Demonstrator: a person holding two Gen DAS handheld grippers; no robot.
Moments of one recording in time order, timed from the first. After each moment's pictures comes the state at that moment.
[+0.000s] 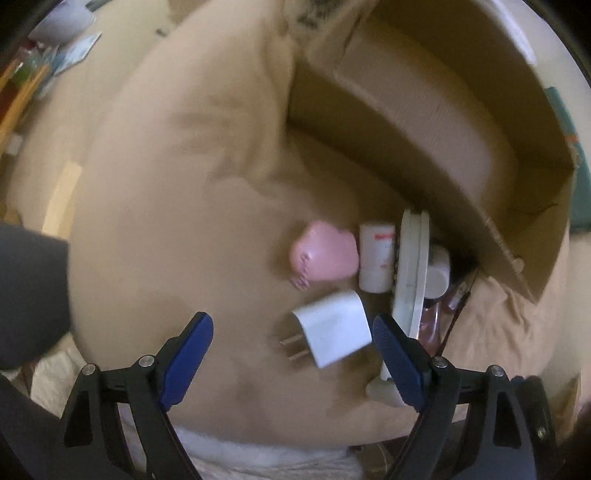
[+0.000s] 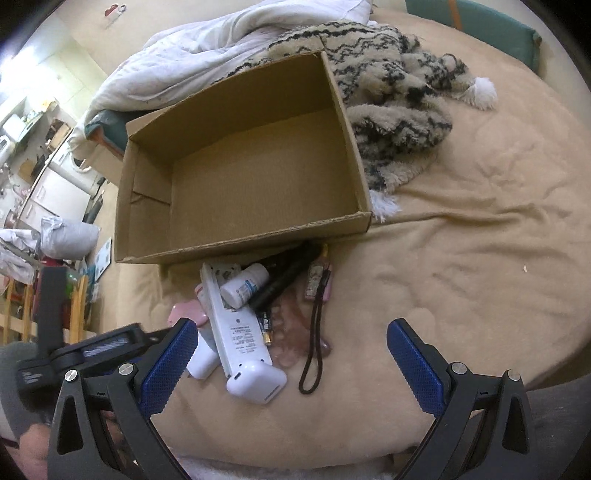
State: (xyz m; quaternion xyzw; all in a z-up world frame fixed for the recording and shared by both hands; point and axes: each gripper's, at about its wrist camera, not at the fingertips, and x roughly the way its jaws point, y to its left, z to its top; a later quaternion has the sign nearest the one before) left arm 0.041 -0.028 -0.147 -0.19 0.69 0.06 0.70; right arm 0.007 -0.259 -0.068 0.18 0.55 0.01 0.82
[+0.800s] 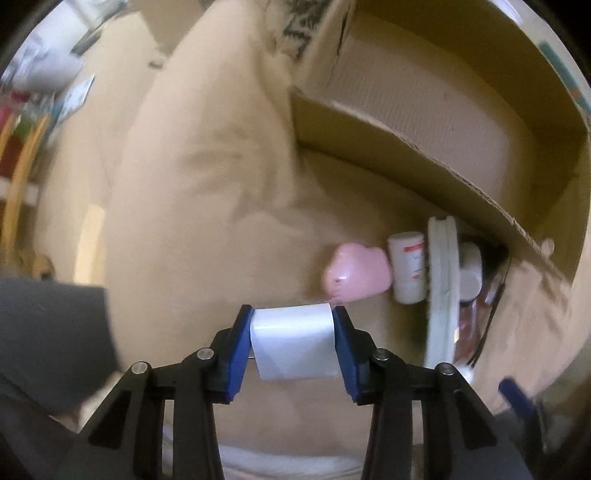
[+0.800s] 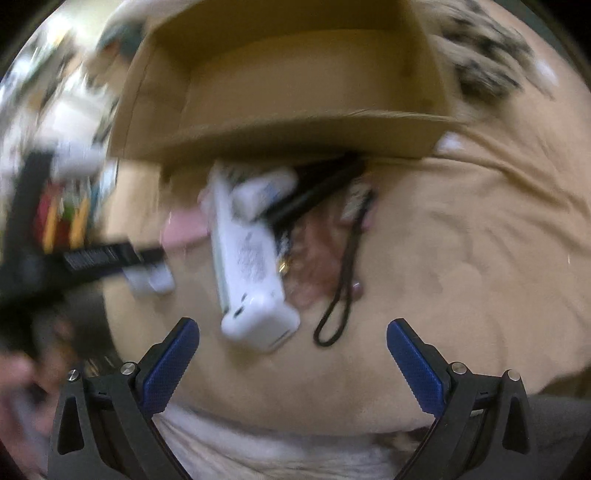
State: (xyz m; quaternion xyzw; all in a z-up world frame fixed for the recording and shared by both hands) left arm 0.056 -0.044 -0.116 -0.07 0.69 0.05 0.72; right arm 0.005 -0.200 -0.117 0.06 0.65 0.11 0.75
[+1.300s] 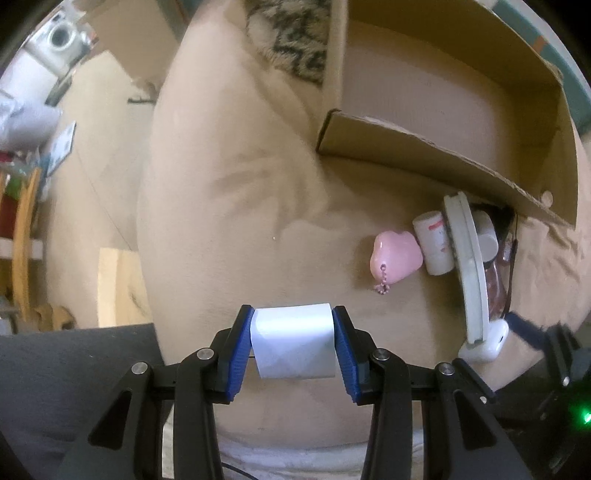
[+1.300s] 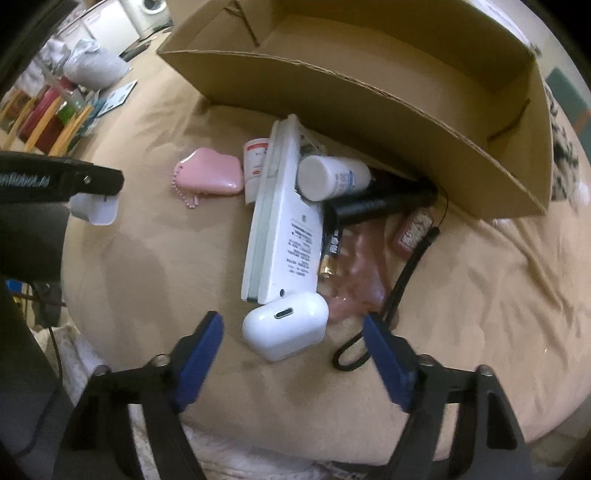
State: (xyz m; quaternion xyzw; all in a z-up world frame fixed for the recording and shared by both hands) left arm 0.031 -0.035 -0.097 -0.01 0.68 0.00 0.73; right arm 0.002 -0.150 -0.130 -0.10 0.63 0.14 0.75
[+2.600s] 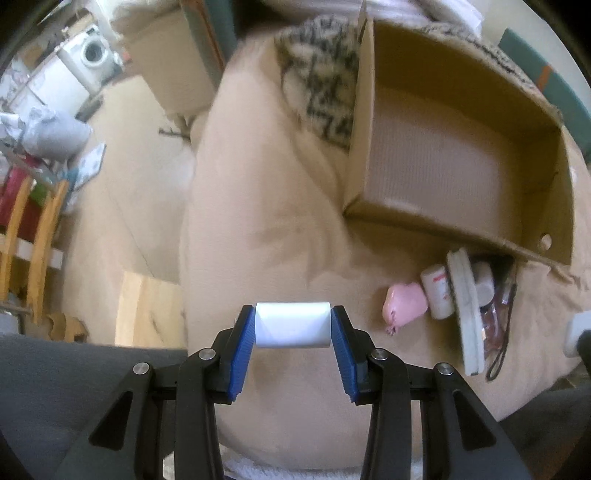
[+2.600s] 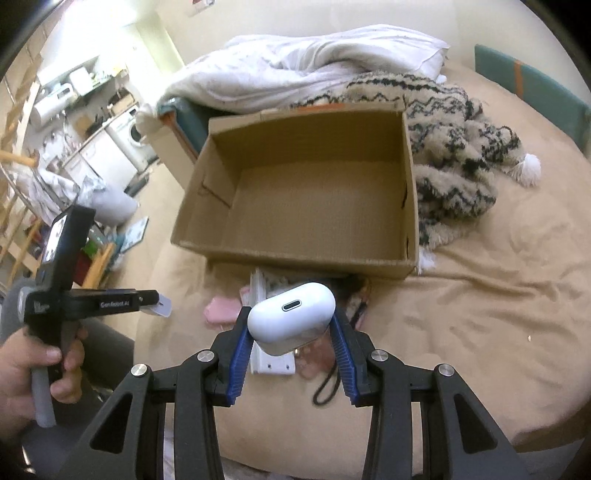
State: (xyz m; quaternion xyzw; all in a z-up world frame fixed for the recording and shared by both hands) left arm 0.047 0.005 -0.075 0.00 0.60 0.04 0.80; right arm -0.006 -0.236 -0.029 0.10 0.47 0.12 0.87
